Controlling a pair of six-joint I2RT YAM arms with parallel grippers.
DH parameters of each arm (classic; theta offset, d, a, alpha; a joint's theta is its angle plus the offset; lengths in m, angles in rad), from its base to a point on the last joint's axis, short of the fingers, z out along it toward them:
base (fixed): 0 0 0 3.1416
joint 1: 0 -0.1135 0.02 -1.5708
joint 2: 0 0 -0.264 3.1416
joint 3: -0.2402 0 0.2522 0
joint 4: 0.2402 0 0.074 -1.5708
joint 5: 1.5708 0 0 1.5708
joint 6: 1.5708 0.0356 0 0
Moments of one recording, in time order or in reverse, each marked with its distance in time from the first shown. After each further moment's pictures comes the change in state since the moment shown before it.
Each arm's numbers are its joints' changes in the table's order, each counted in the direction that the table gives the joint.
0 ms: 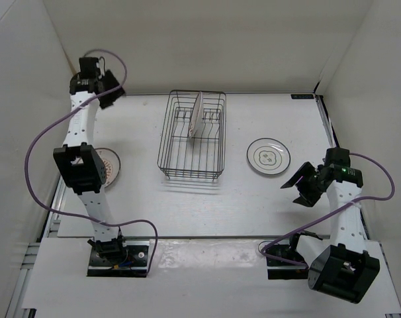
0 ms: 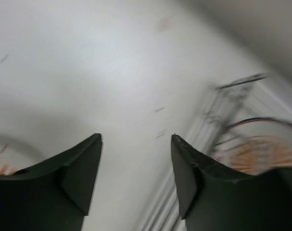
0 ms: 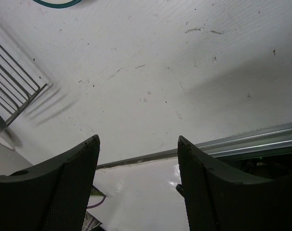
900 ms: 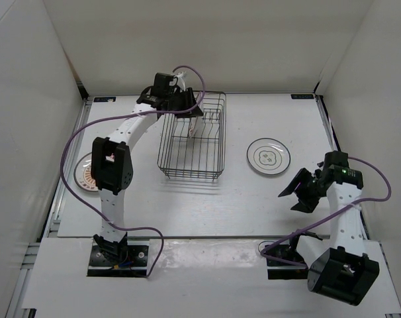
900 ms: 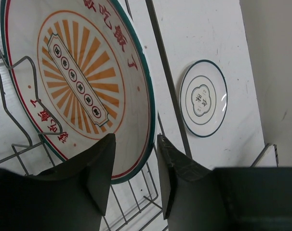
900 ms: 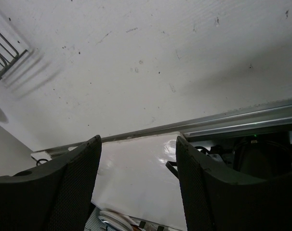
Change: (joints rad) left arm 0.454 -0.068 0.144 -0.451 0.505 0.035; right arm 0.000 0.016 0.002 0.117 -0.047 -0.088
